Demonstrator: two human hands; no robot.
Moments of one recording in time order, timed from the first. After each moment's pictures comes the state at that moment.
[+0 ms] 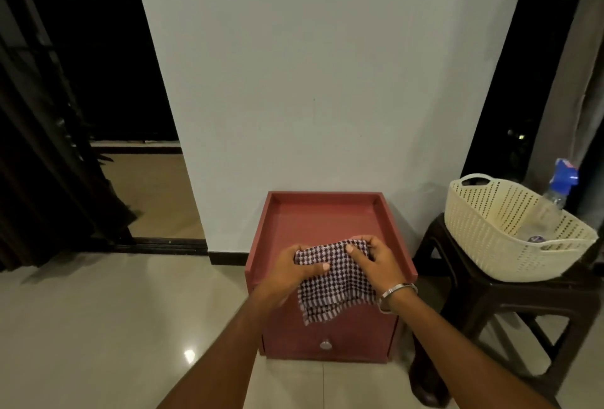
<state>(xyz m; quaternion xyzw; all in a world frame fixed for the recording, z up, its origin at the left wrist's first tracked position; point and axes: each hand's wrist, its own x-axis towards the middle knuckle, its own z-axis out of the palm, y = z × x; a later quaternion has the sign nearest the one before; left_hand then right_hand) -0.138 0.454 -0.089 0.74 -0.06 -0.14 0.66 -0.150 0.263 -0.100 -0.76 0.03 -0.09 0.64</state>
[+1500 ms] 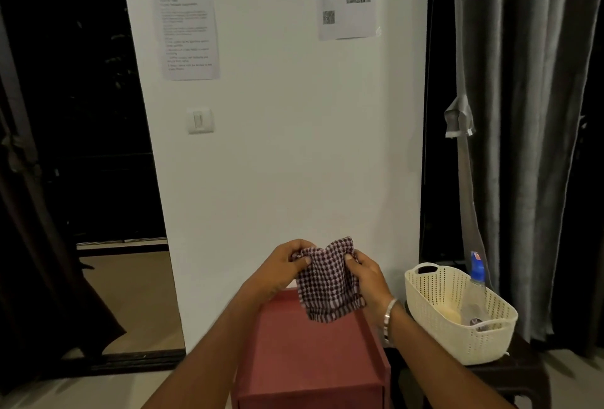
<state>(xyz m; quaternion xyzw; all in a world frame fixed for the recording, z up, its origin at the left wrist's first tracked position) -0.157 0.424 0.150 0.78 -0.28 -0.03 0.56 -0.190 0.243 0.107 -0.60 -0.01 -0.13 0.79</state>
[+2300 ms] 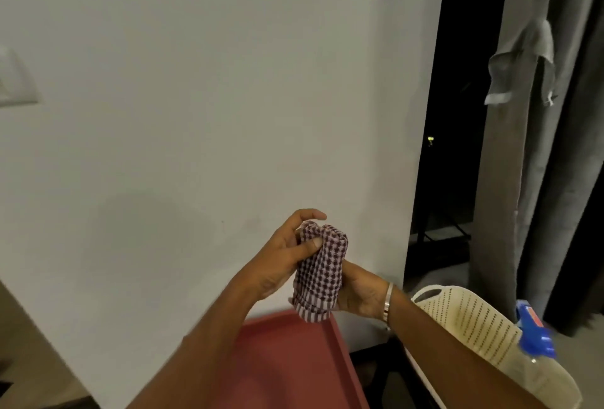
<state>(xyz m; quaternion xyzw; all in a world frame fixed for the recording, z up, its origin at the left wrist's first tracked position) 0.142 0.271 0.183 0.59 -0.34 -0.25 0.68 0.087 0.113 0.132 -0.56 -0.01 0.15 0.81</state>
